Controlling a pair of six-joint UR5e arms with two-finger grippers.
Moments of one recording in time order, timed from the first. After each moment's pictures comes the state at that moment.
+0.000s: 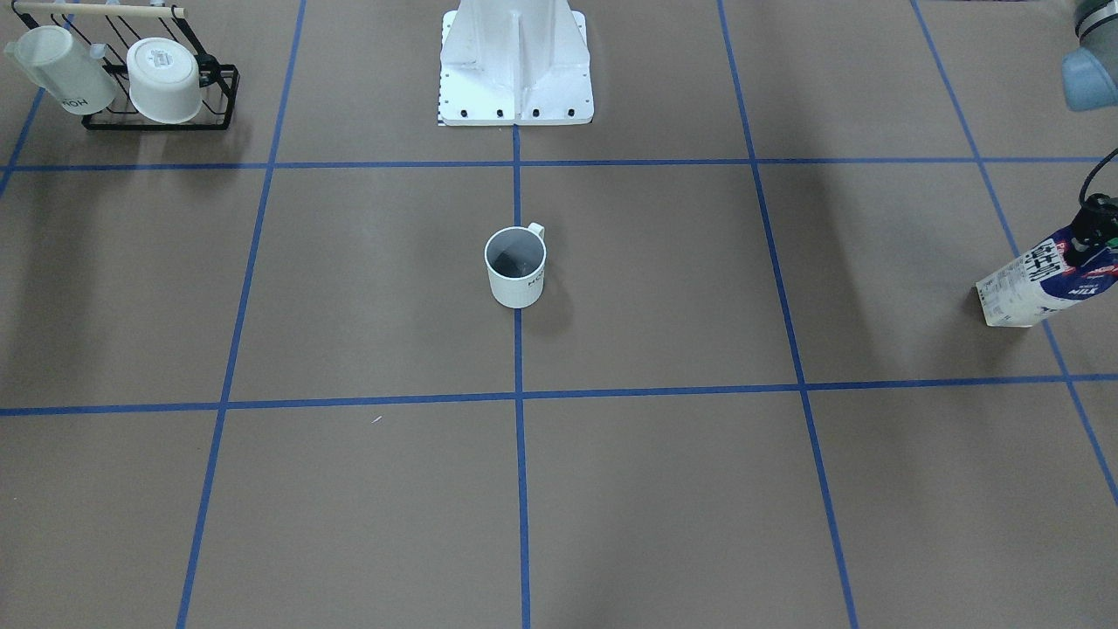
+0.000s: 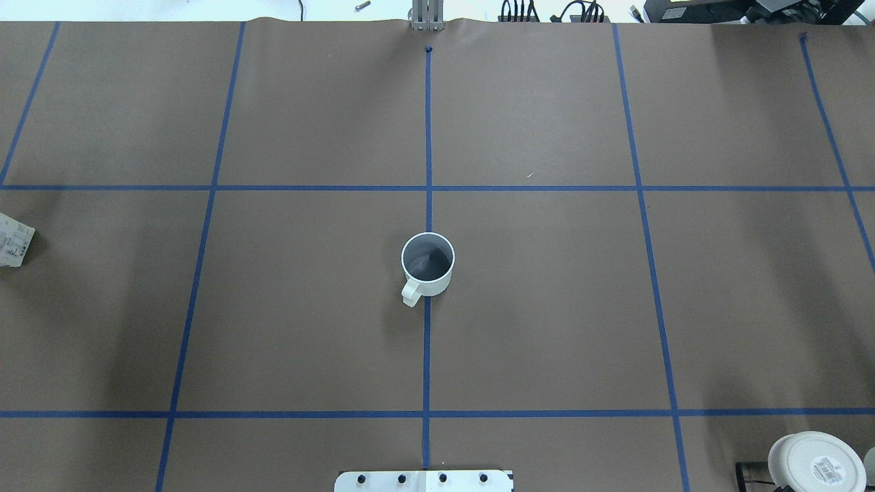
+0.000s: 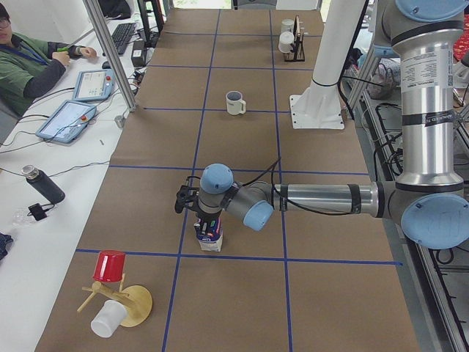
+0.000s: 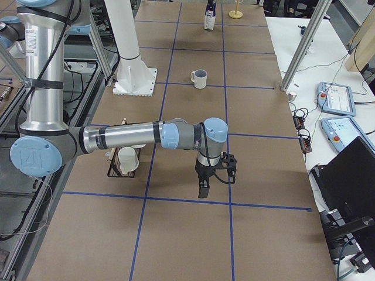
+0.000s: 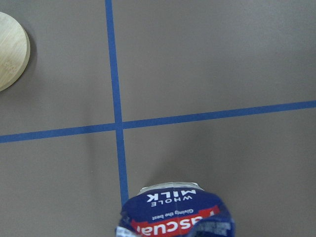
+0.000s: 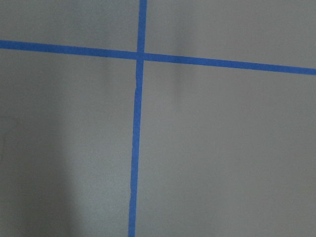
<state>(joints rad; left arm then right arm) -1.35 -1.45 -1.65 -2.14 -2.30 -0.39 1.45 -1.64 1.78 -1.73 2.14 0.05</state>
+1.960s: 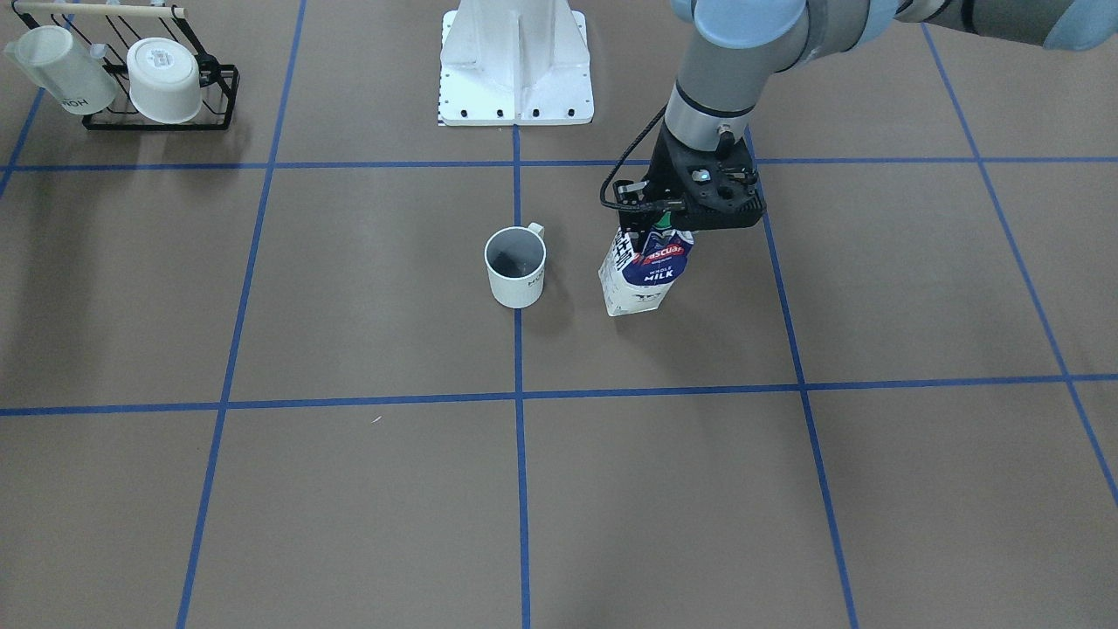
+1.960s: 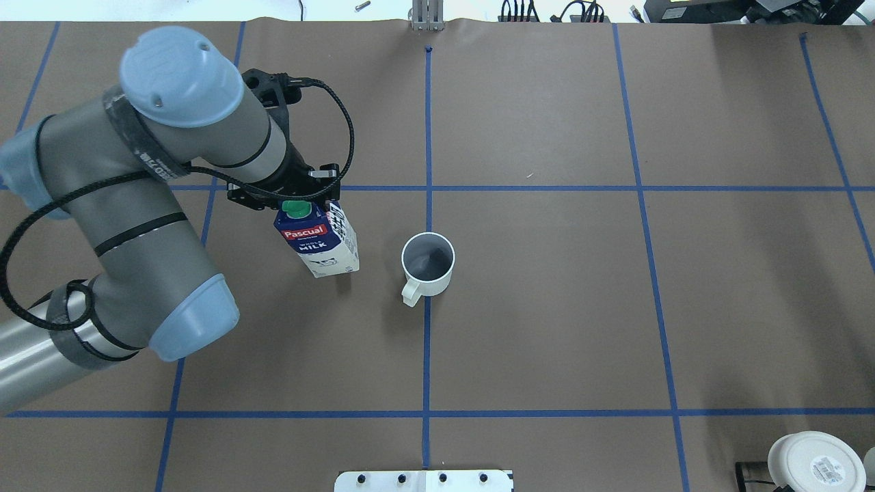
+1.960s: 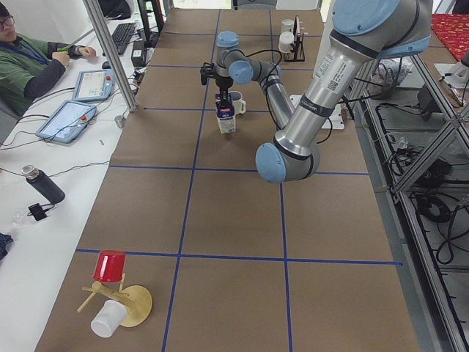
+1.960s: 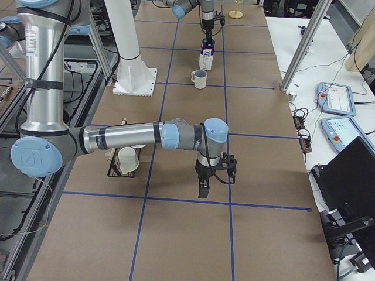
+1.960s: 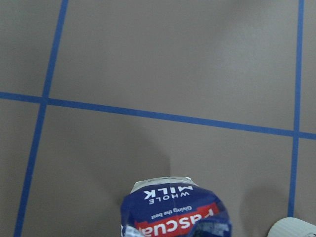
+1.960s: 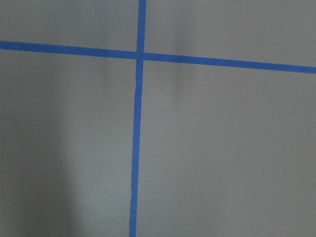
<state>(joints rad) -0.68 -2.21 -1.87 -1.44 -1.95 -1.20 1.45 -1.64 1.78 -1.73 2.14 0.06</state>
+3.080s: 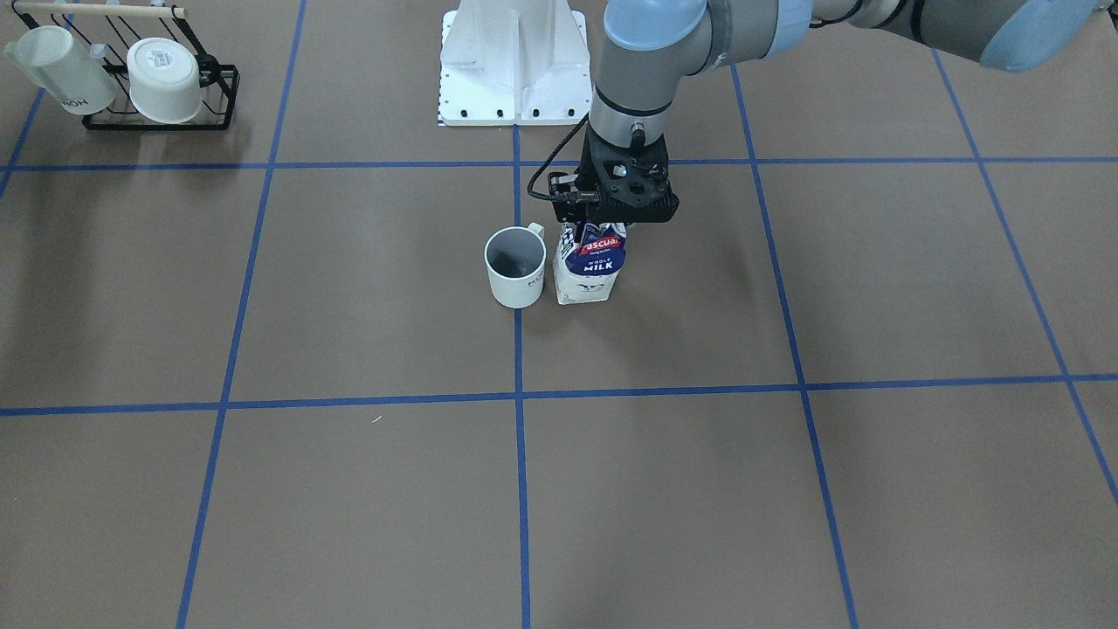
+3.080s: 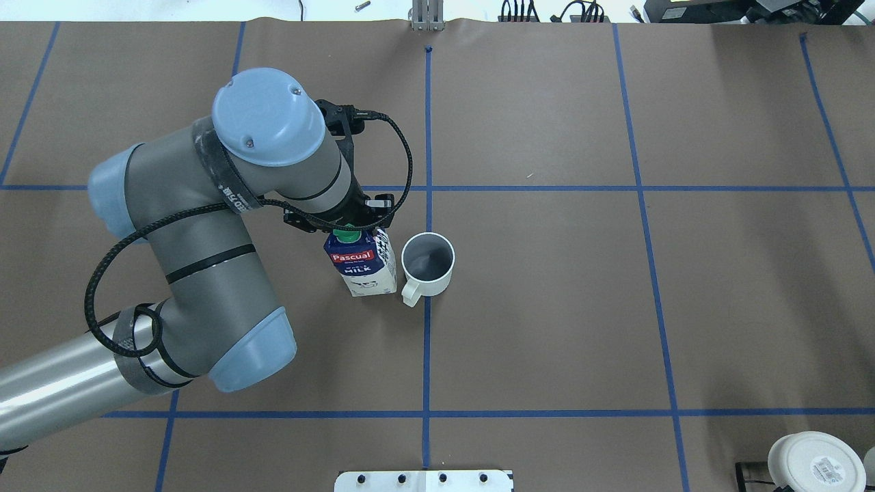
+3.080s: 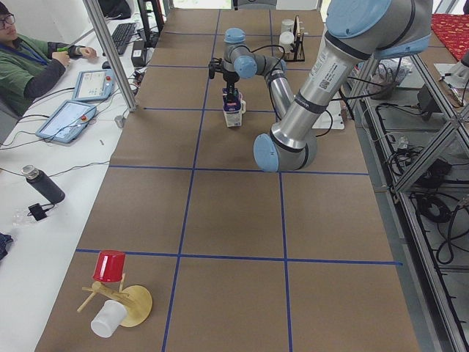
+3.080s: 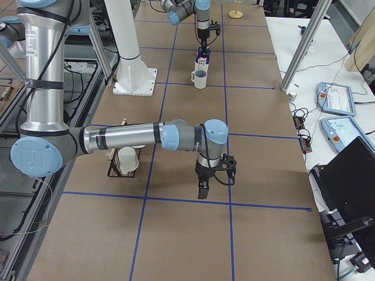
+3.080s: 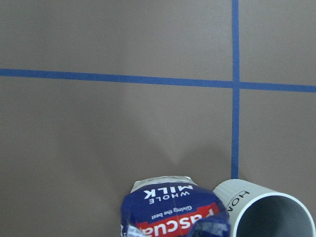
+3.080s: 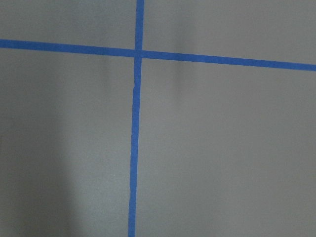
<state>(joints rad) -0.60 -2.28 -1.83 -1.44 -1.91 -1.20 1.45 -1.64 1.77 -1.73 2.14 0.06</state>
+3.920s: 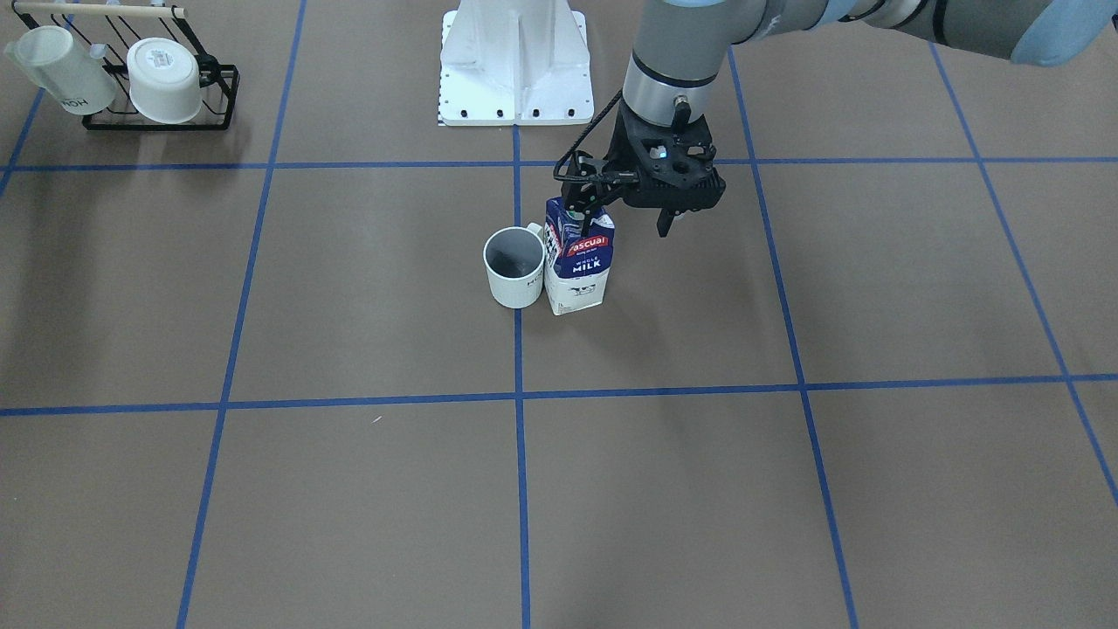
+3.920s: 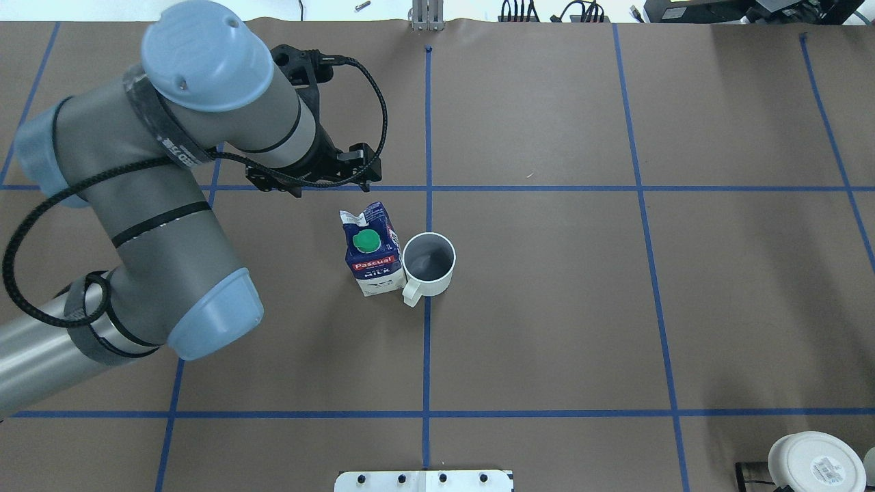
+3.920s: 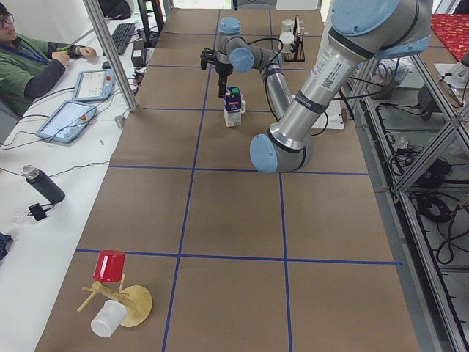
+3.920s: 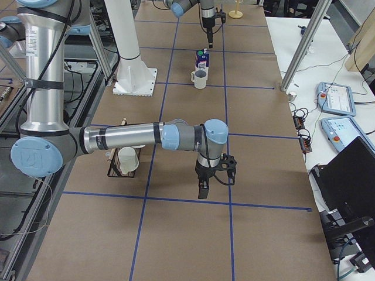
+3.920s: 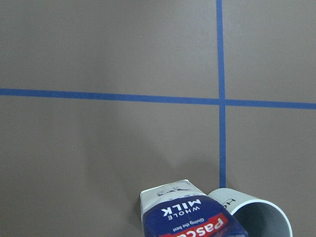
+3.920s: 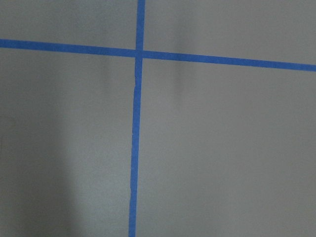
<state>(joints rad) -0.71 -2.28 -1.91 -1.38 -1.94 -1.15 1.45 -1.64 1.78 -1.73 2.14 0.06</state>
